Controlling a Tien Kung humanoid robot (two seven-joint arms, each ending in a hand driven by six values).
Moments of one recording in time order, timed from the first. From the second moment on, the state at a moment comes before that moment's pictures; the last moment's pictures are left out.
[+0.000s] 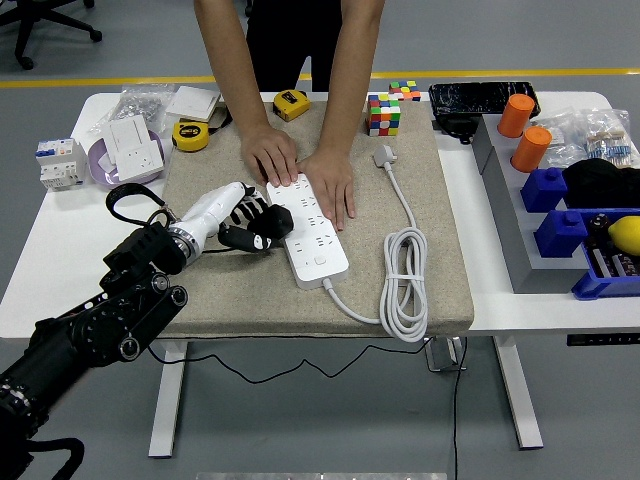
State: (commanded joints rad) left arm -0.60 0.07 -0.93 -0.78 1.84 0.09 -0.01; right arm 0.08 -0.13 1.11 0.18 -1.46 0.01 -0.06
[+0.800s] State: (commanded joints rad) left arm -0.60 0.08 -0.97 -0.80 1.80 0.02 -0.02; right arm 0.08 -0.14 1.13 0.18 -1.47 0.02 -0.06
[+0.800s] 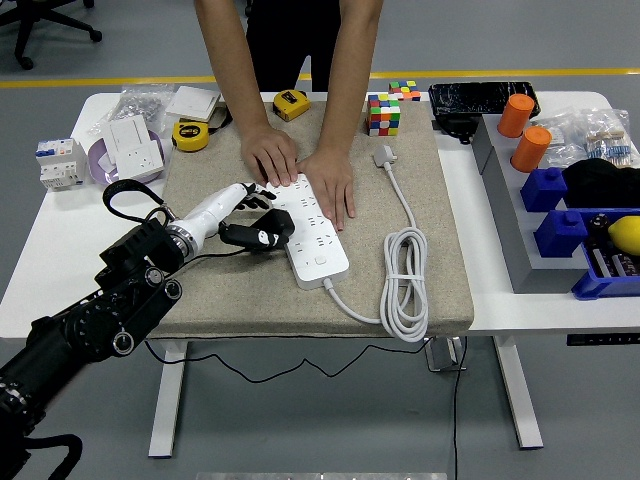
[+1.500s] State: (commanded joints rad) left arm -0.31 0.01 -1.20 -1.28 1.32 0.32 -0.14; right arm 0.08 -0.13 1.14 0.18 -1.47 0.01 -0.07
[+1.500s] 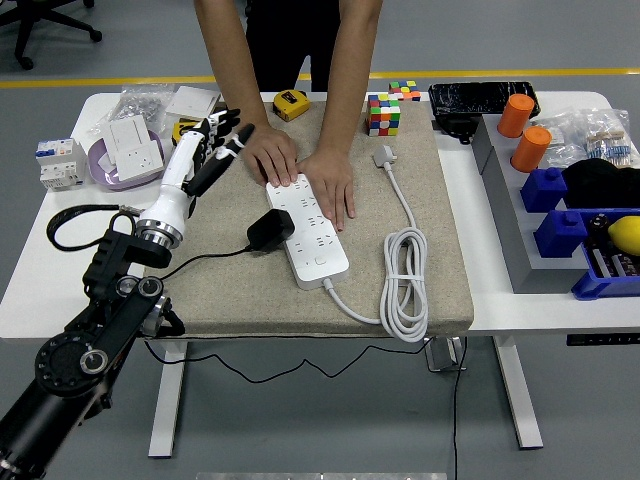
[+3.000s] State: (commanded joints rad) left arm -0.16 0.11 -1.05 -1.30 1.76 0.16 0.07; right arm 0.08 -0.14 1.15 0.18 -1.48 0.01 -0.06
